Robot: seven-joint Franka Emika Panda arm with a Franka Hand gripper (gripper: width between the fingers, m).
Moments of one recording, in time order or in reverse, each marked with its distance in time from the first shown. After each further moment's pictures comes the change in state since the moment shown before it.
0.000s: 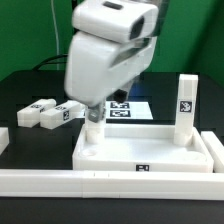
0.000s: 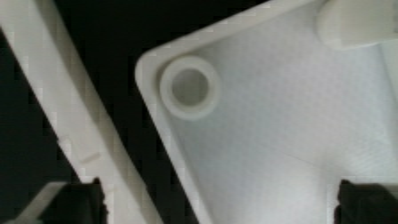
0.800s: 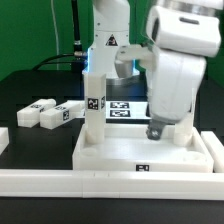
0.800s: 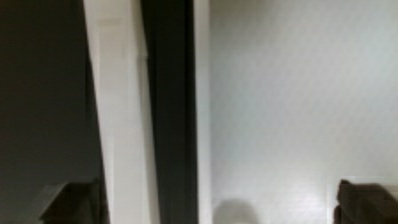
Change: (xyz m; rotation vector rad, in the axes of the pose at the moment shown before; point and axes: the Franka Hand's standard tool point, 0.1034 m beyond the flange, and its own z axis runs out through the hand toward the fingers) arm 0.052 -0.013 0.000 -0.111 0.042 -0.365
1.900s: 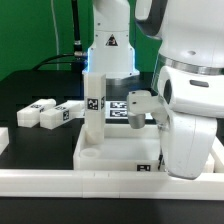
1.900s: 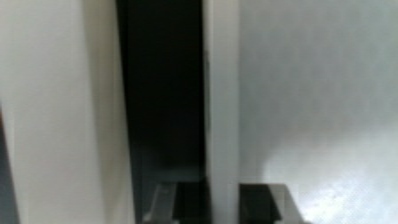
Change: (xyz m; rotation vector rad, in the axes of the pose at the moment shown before) arm 0.047 0.008 0.068 0.001 0.026 -0.038
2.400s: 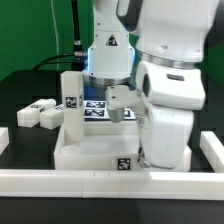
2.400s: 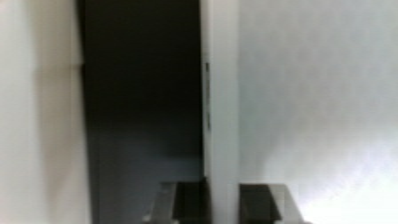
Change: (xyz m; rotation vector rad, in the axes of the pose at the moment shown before) arm -0.023 -0.010 0.000 -0.006 -0.010 -0.067
